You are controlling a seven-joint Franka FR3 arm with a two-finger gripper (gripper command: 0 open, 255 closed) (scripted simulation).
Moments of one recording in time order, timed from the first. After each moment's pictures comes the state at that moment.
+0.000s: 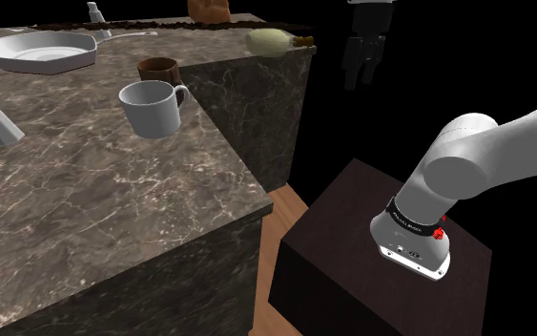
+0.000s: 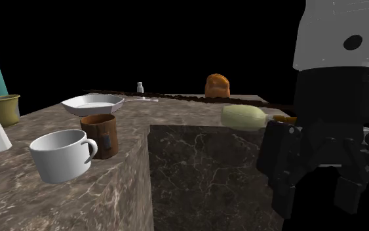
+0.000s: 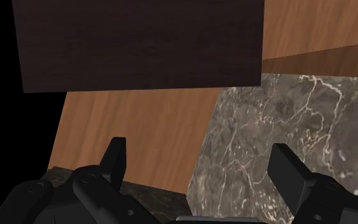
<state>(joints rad) -0.02 -0.80 -0.06 -2.45 0.09 1.45 0.00</state>
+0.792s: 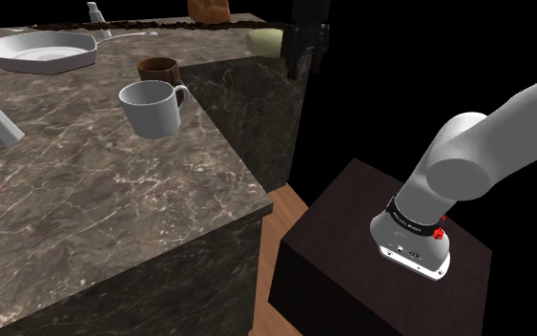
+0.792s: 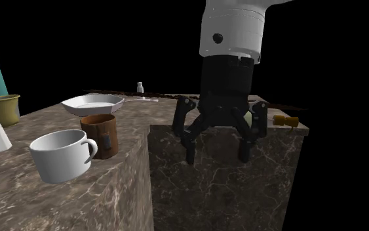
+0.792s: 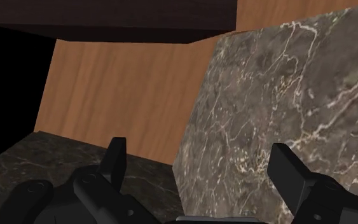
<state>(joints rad) 0.04 -0.48 0.07 -2.20 0.16 1.59 0.12</state>
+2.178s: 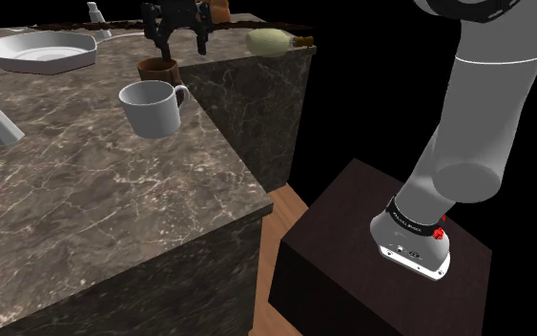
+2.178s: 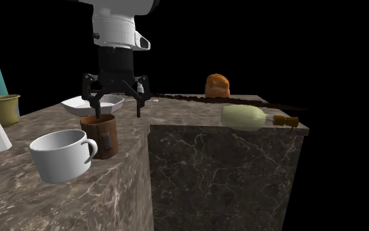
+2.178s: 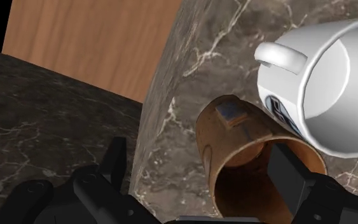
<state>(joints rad) 0.18 0.29 0.25 -1.30 0.01 1.55 0.40</state>
